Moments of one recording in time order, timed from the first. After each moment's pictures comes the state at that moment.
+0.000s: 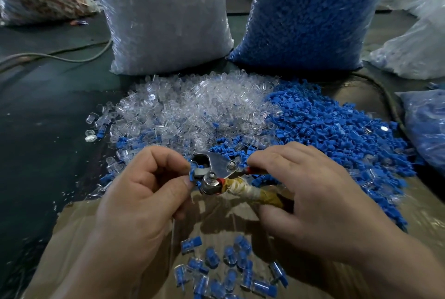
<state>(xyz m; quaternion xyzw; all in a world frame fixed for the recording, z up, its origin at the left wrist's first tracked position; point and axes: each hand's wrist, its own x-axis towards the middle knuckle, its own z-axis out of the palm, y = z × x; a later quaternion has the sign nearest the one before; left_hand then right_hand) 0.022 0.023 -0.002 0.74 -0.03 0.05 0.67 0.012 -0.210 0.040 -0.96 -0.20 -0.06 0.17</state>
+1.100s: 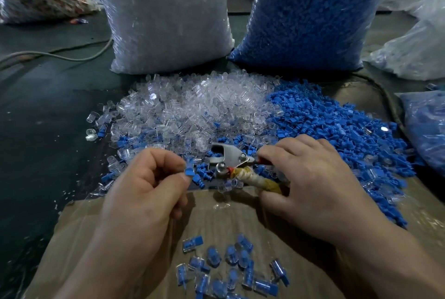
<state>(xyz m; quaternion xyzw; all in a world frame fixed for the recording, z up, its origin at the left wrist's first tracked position) 0.023 0.024 -0.004 0.78 0.02 0.04 0.62 0.029 -0.211 0.030 -0.99 -0.13 -0.03 0.08</state>
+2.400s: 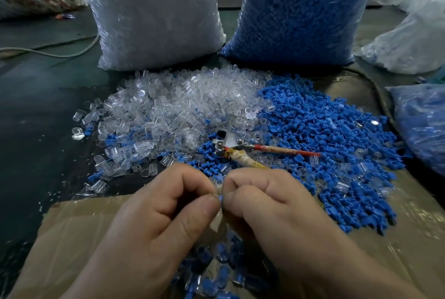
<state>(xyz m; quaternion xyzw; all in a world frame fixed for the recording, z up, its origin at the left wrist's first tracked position) 0.004 0.013 0.009 0.78 -0.21 -0.01 0.59 0.000 -0.170 0.045 -0.83 -0.10 0.11 0.54</state>
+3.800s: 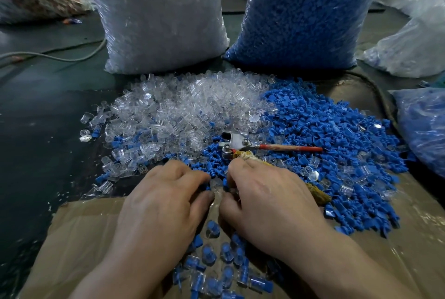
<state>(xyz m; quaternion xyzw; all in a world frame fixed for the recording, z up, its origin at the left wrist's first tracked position) 0.019 0.006 0.004 0.97 -0.12 0.08 0.18 0.020 -0.164 0.020 -0.98 -0.15 -0.01 0.15</state>
